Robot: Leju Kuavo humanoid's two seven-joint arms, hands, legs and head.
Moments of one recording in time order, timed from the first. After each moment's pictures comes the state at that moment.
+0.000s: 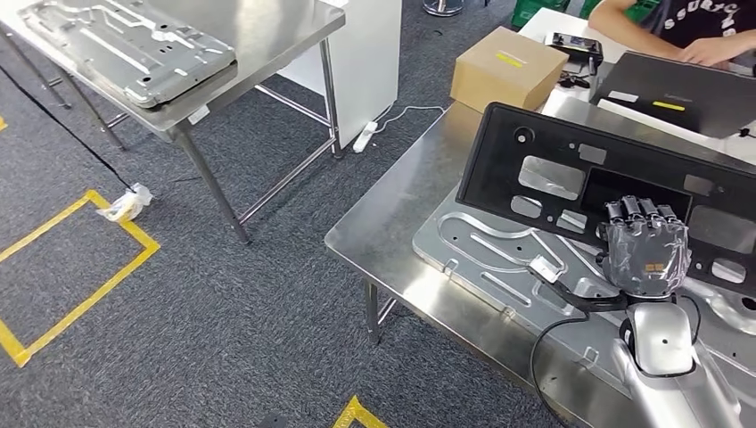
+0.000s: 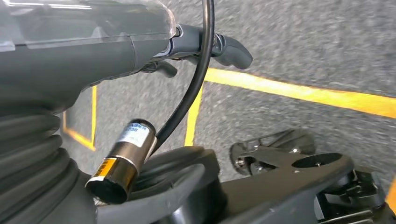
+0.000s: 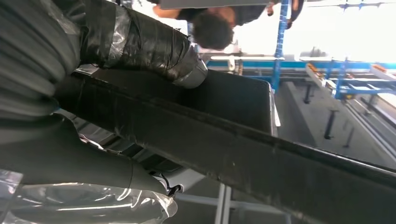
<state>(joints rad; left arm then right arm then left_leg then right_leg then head) -0.18 -0.05 -1.41 -0.14 1.02 0.38 0.02 -0.32 -0.38 0.21 -1.31 1.57 -0.68 0.23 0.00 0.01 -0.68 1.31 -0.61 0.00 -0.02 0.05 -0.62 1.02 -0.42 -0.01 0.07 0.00</state>
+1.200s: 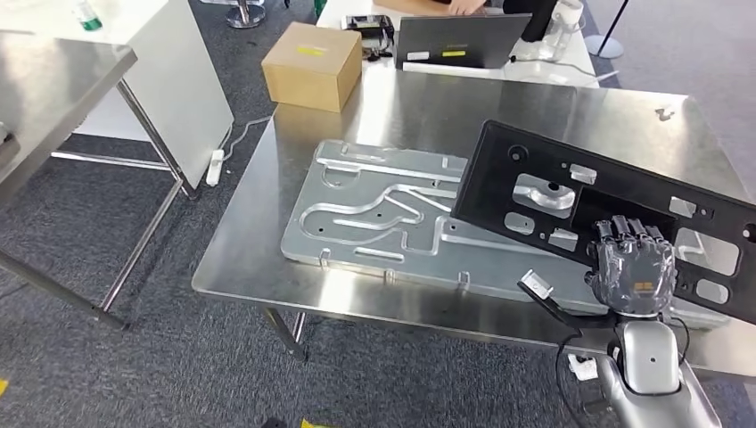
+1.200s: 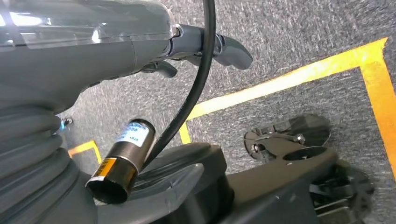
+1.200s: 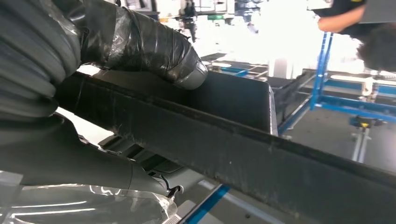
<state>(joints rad) -0.16 -0.03 -1.42 -0.13 1.02 0.36 0.00 -0.26 -0.29 0.15 -1.31 1.57 -0.68 0.18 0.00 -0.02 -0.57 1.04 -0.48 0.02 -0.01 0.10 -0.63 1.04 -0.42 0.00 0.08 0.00</state>
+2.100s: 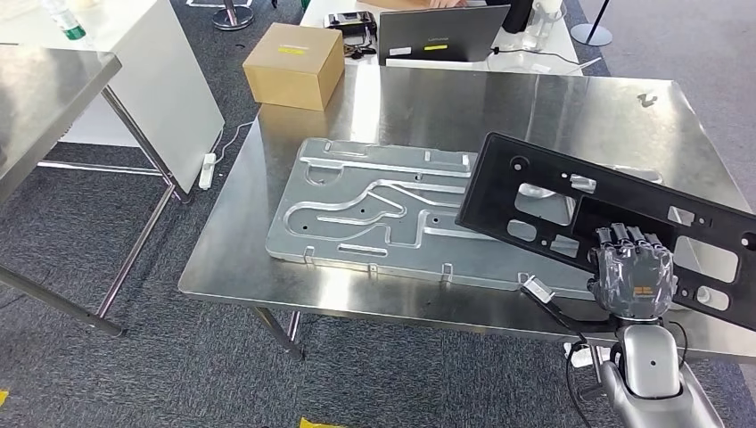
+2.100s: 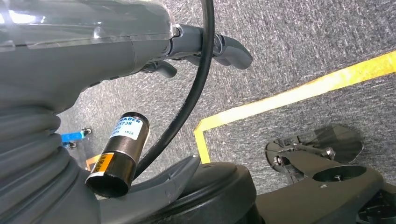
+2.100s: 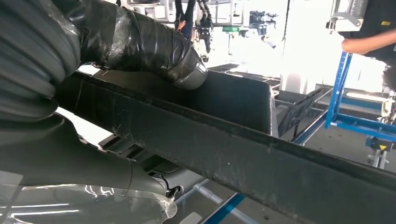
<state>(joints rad) -0.15 -0.03 -1.43 -0.13 1.02 0.37 0.00 -0.26 -0.32 0.19 -1.26 1.57 -0.68 0.22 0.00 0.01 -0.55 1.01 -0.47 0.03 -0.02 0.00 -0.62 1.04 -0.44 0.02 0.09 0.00</state>
